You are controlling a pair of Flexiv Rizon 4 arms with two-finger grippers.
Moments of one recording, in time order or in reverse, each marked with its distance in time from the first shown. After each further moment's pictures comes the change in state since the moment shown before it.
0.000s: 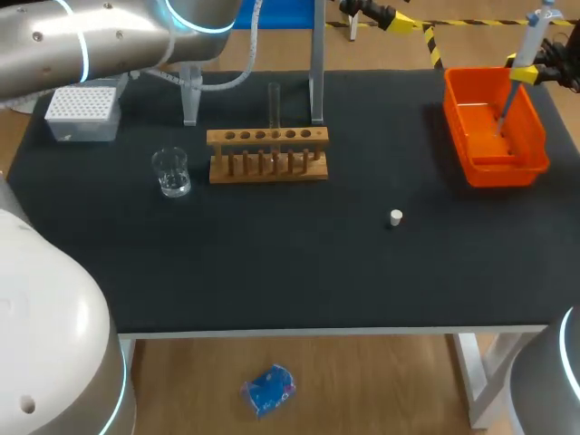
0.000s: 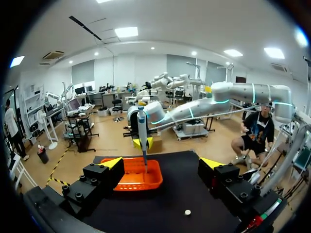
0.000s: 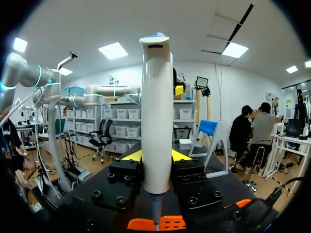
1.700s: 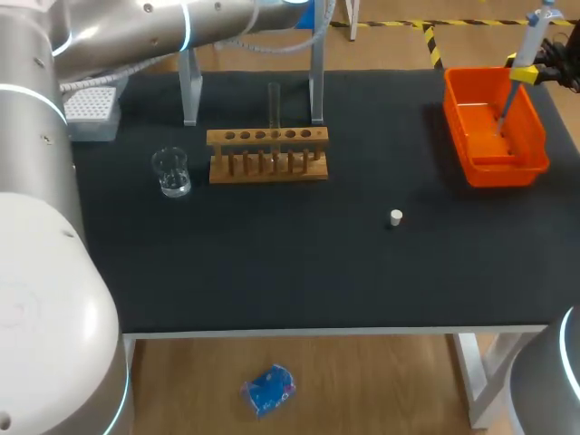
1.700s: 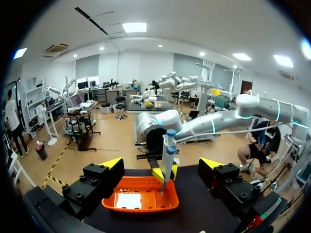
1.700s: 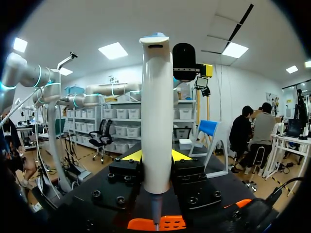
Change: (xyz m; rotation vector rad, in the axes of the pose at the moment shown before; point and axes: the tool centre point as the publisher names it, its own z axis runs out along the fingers) left arm -0.075 -0.061 0.096 -0.015 -0.024 -0.056; right arm 0.000 0.000 0.000 0.000 0.001 0.000
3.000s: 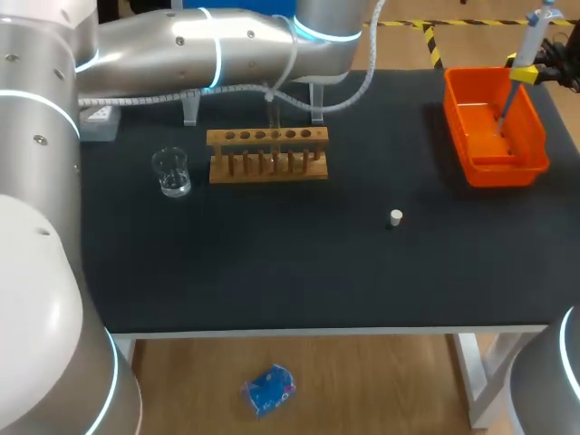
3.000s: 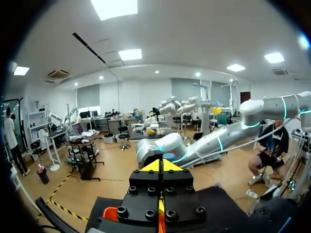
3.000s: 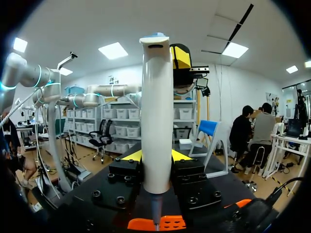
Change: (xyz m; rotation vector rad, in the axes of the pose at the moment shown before) left arm 0.011 -0.021 0.054 0.273 -0.030 0.103; right arm 0.000 0.000 0.000 0.000 0.000 0.000
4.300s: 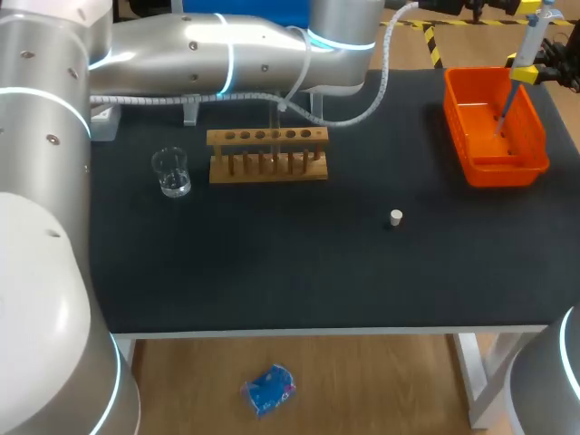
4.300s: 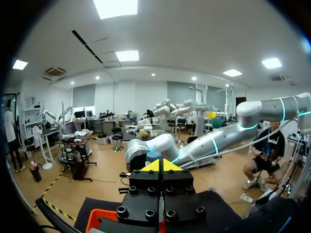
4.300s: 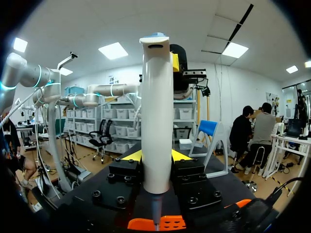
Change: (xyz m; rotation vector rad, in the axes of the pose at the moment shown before) left arm 0.018 0.013 0.025 0.021 0.050 -0.037; right arm 0.000 0.000 0.000 0.000 0.000 0.000
